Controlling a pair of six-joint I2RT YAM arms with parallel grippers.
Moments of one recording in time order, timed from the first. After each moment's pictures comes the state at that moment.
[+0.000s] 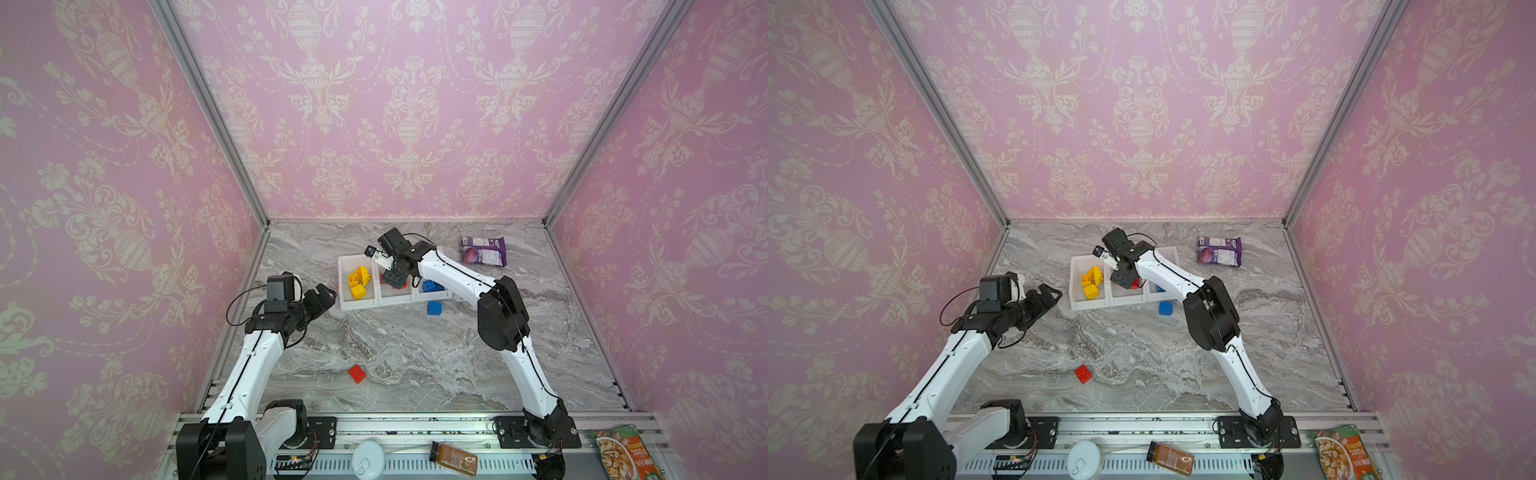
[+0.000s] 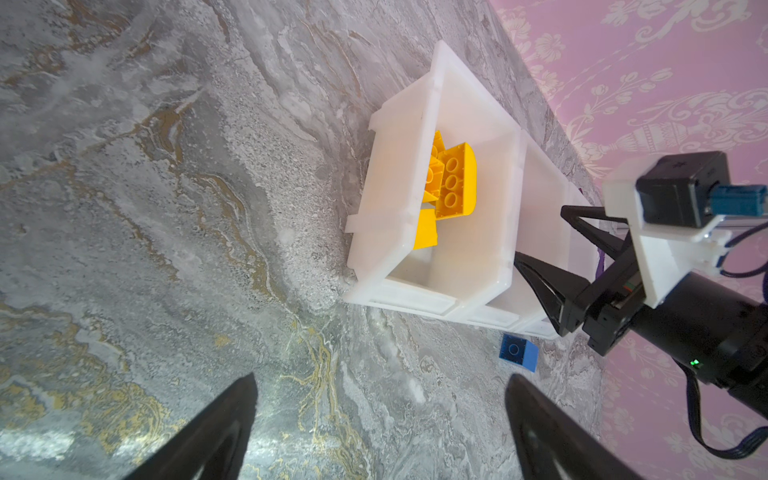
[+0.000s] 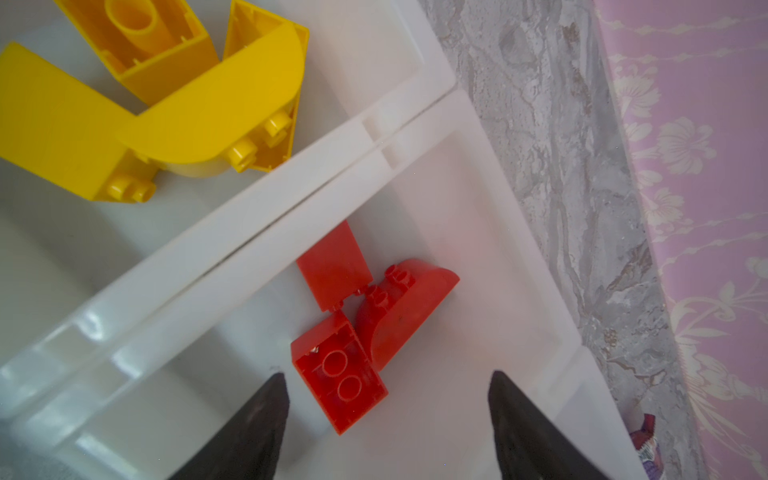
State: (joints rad) left arm 0.06 1.06 0.70 -0.47 0.36 -0.66; right arm 0.70 2.29 2.03 -0.78 0.21 -0.47
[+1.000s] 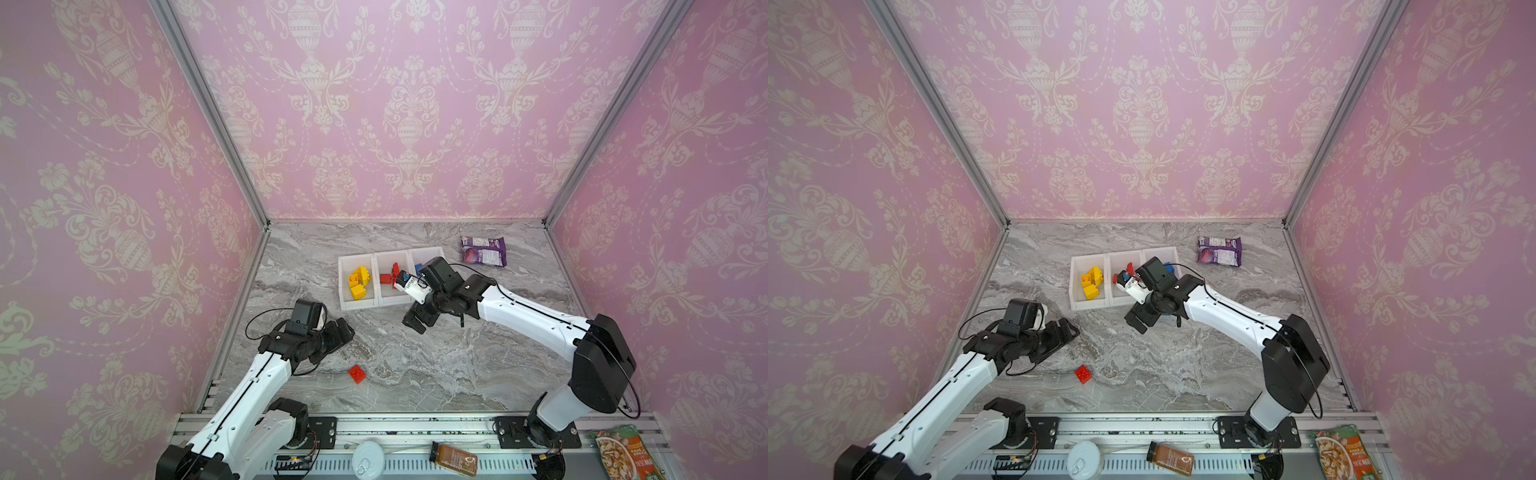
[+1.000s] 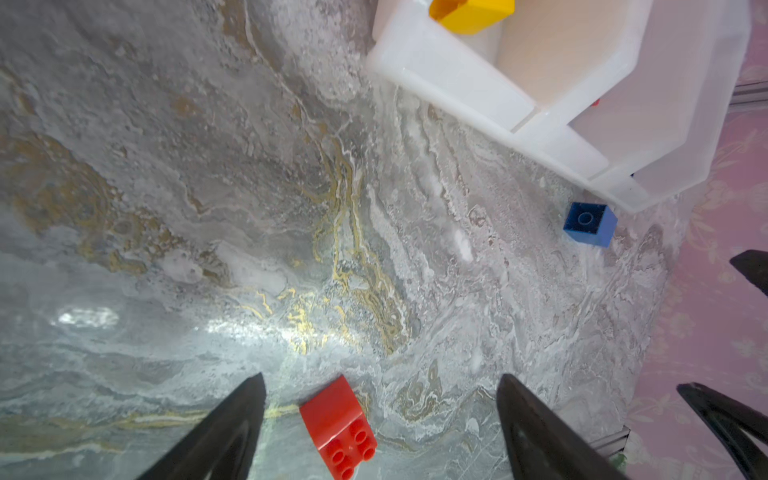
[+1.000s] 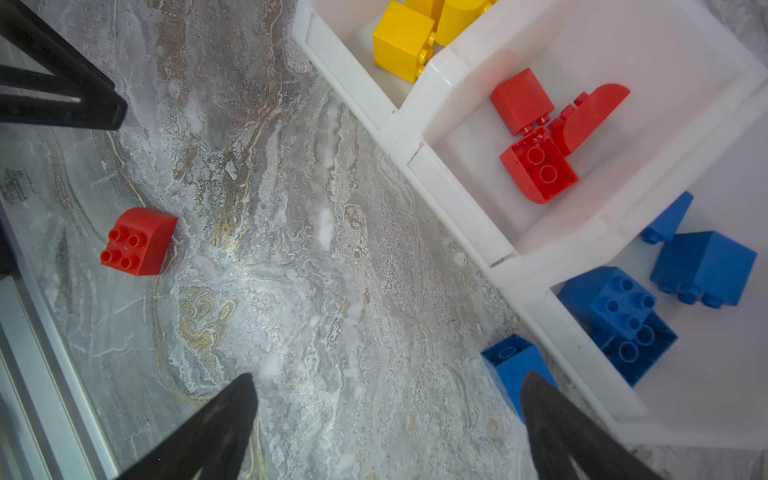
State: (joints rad) left arm -0.27 0.90 0.56 -0.71 0.27 -0.81; right arm 0.74 1.58 1.20 -0.60 -0.14 -0.17
